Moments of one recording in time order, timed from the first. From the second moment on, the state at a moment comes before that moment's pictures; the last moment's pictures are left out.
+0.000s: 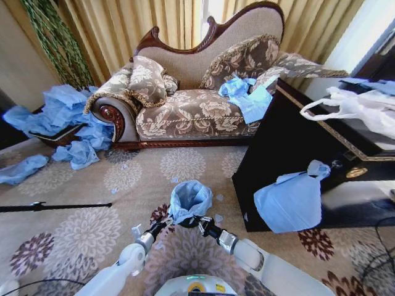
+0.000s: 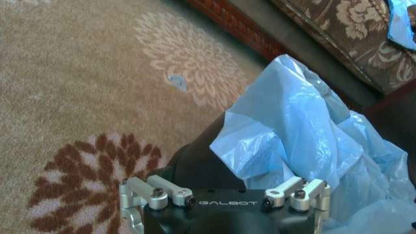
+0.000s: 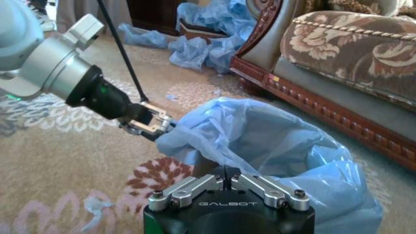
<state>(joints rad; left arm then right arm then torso) 1.24 -0.93 -0.03 -1.56 -1.18 -0.07 -0.01 -0.95 0.87 -0.43 1.74 0.15 0.02 0.00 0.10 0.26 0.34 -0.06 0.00</state>
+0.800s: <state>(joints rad) 1.23 -0.92 -0.03 -1.53 -1.18 -0.07 0.00 -1.05 0.78 -0.37 1.86 0.06 0.01 -0.02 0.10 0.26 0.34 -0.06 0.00</state>
